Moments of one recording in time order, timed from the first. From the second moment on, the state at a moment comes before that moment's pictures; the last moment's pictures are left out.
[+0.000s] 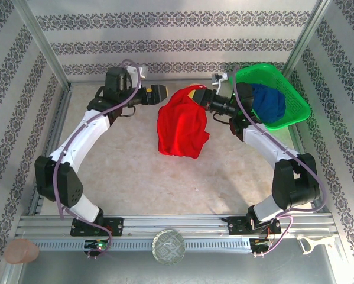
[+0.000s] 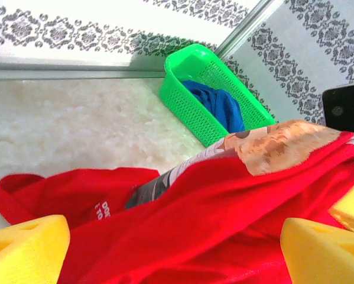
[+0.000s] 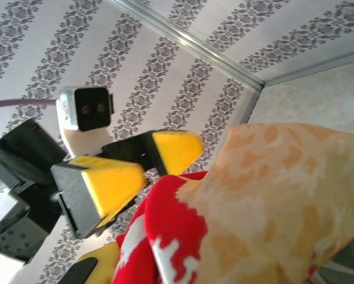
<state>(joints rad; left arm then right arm) -0.30 1.60 1.50 -0.32 0.51 -0.40 0.27 1.54 1.10 0.44 -0.87 1.04</state>
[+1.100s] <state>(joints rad) -0.39 1.89 1.70 -0.37 0.60 -0.29 0.21 1.52 1.10 0.33 -0.90 1.00</state>
